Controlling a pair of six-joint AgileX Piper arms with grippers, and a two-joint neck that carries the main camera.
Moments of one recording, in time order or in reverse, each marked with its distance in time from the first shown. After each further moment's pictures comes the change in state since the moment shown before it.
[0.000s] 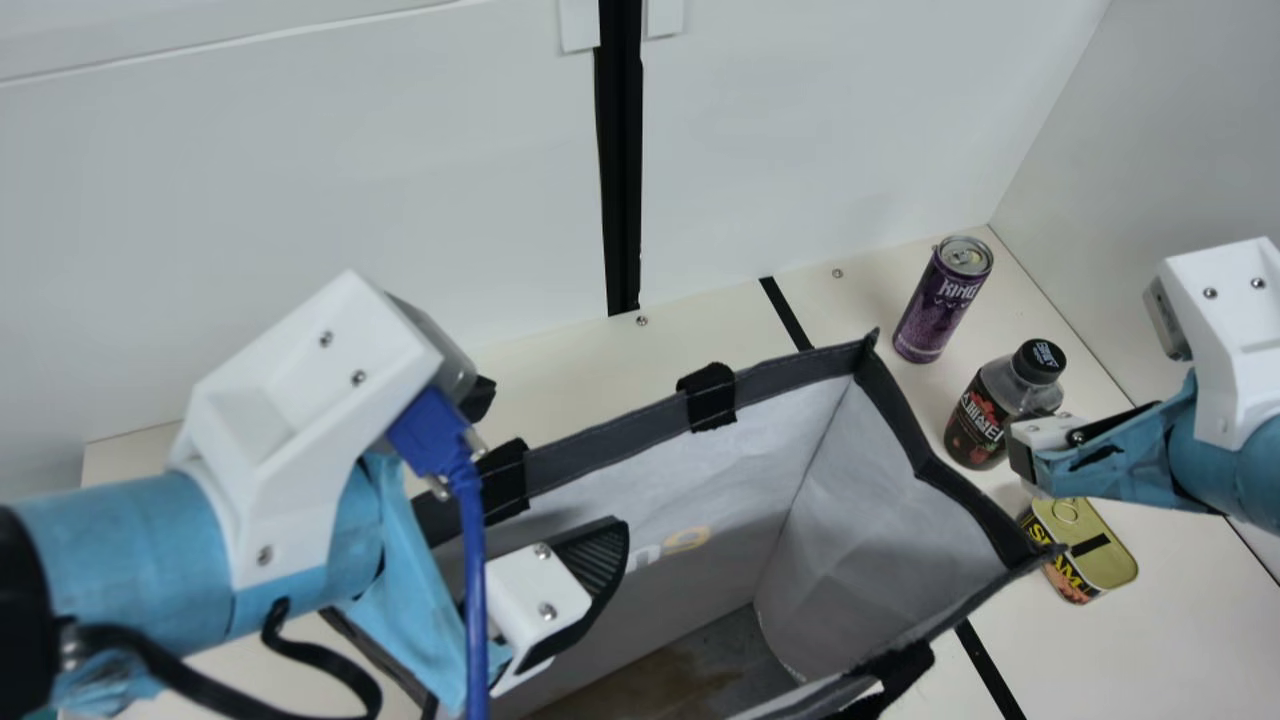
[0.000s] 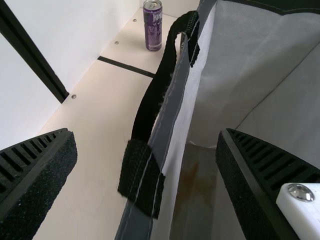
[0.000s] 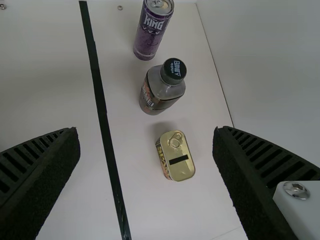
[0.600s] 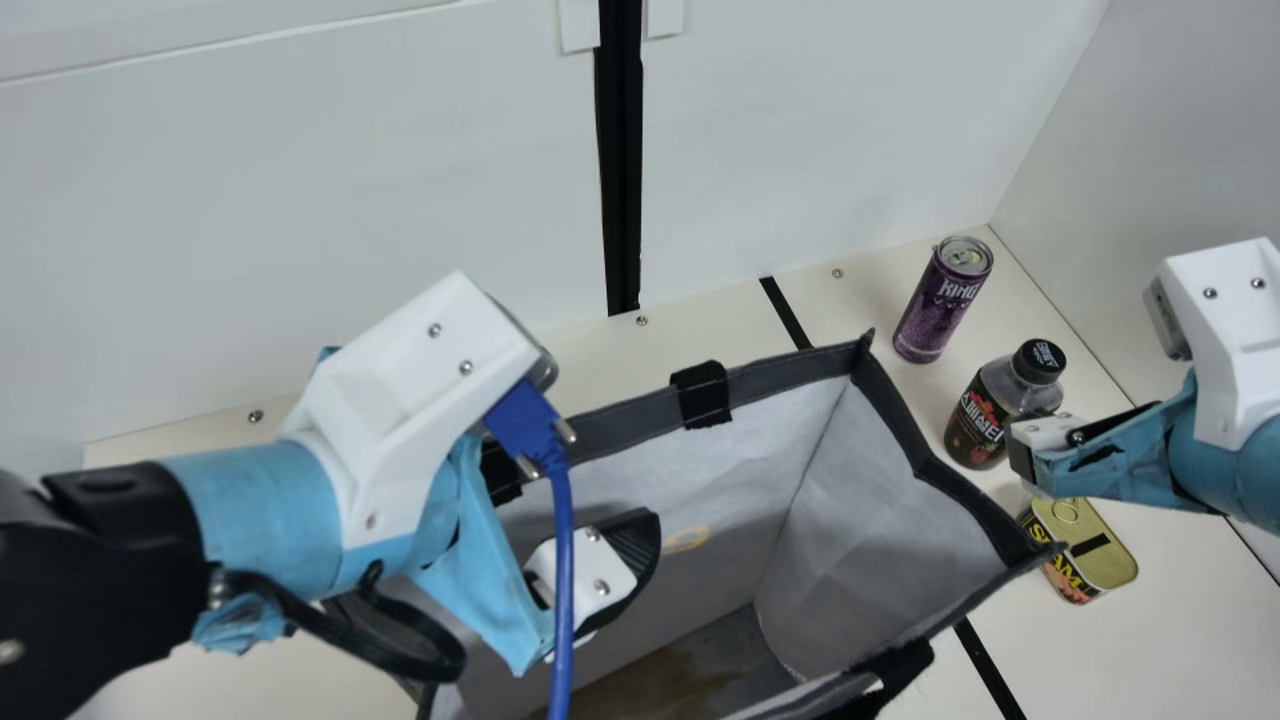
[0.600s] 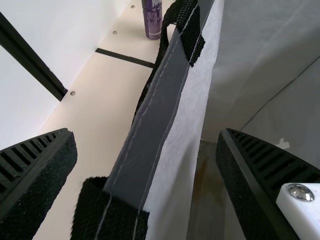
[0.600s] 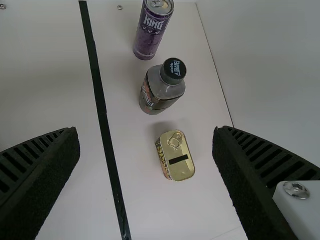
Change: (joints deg) left arm -3.0 4.9 -2.7 4.0 0.0 0.5; right arm 0.0 0.0 0.0 0.0 0.0 0.0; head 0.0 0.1
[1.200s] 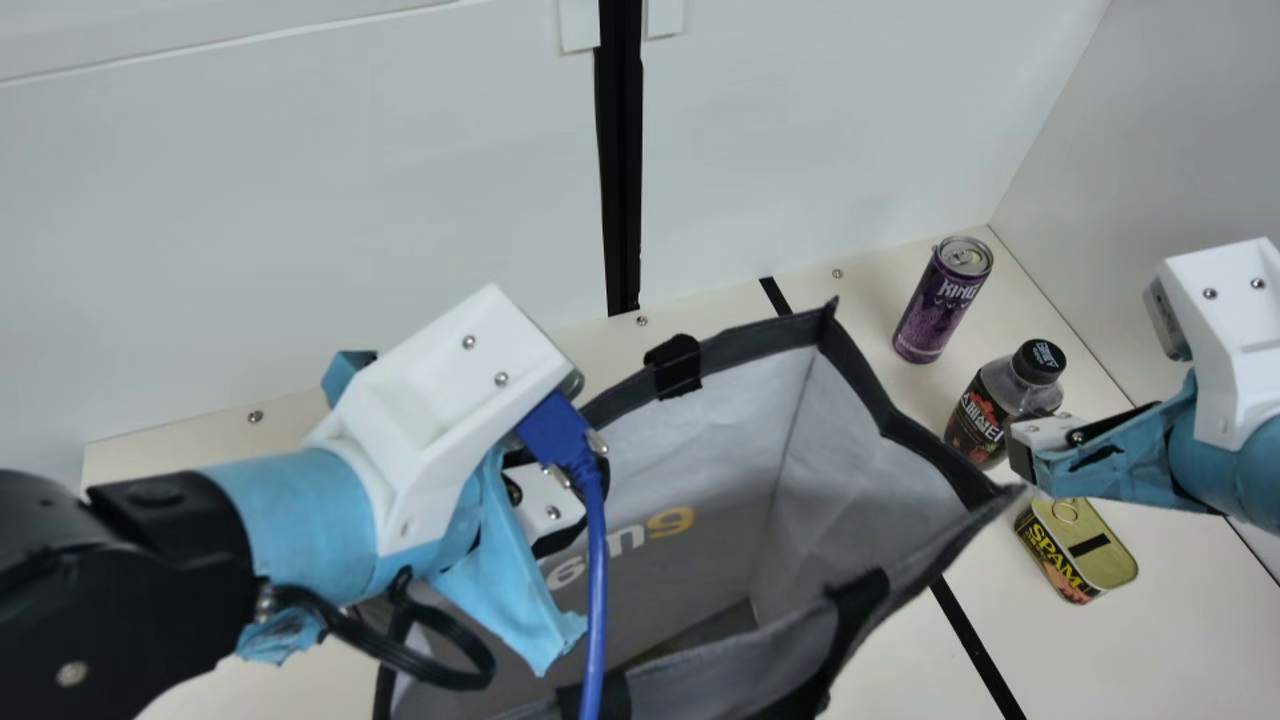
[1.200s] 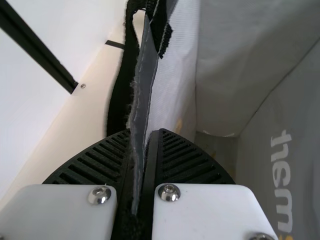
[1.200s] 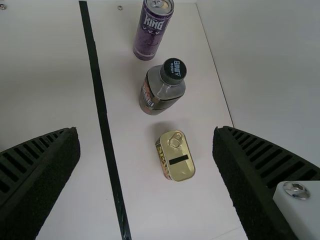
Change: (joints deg) left arm -2.6 0.1 -0.5 6.7 0.0 -3.6; right arm 0.0 0.0 0.0 0.0 0.0 0.0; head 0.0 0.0
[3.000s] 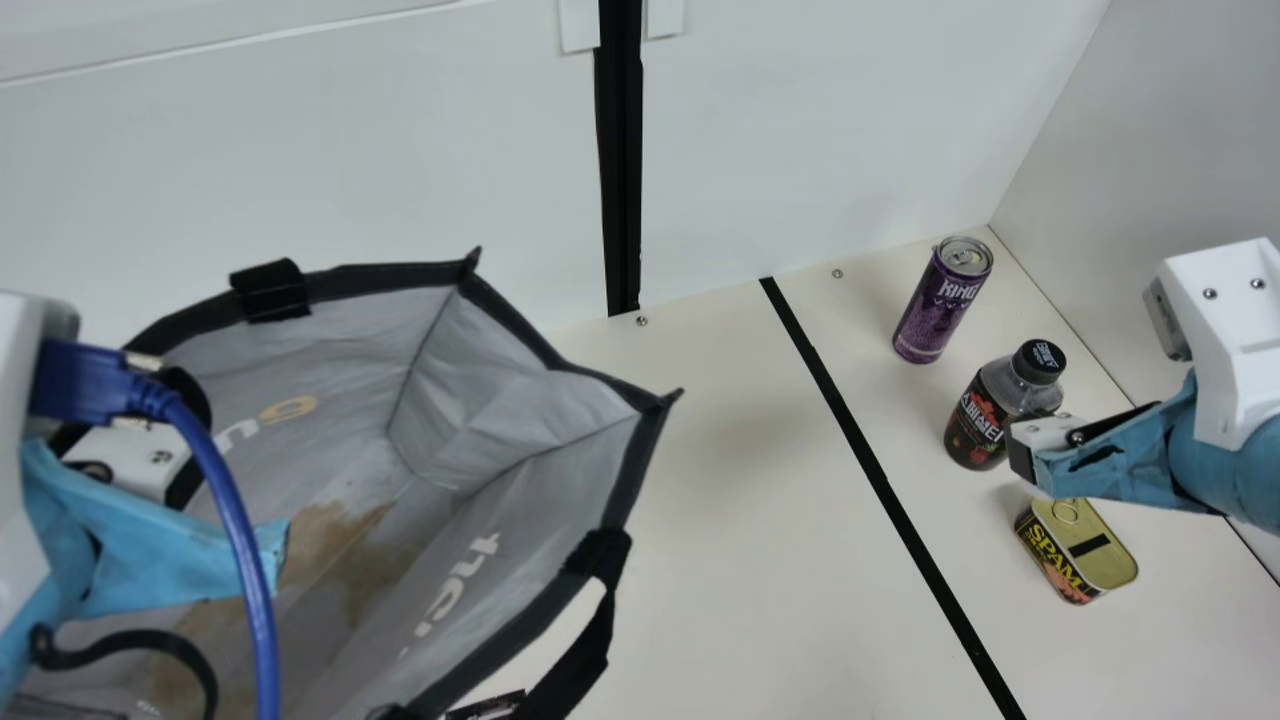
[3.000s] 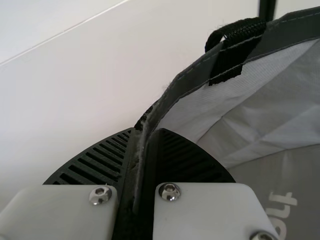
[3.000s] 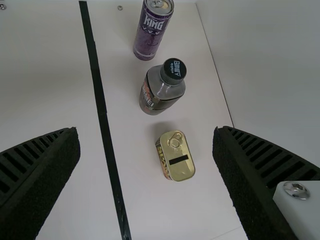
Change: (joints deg) left arm -6.0 -17.1 13.9 54.5 0.0 -44.1; right arm 0.0 0.0 0.0 0.0 0.0 0.0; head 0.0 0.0
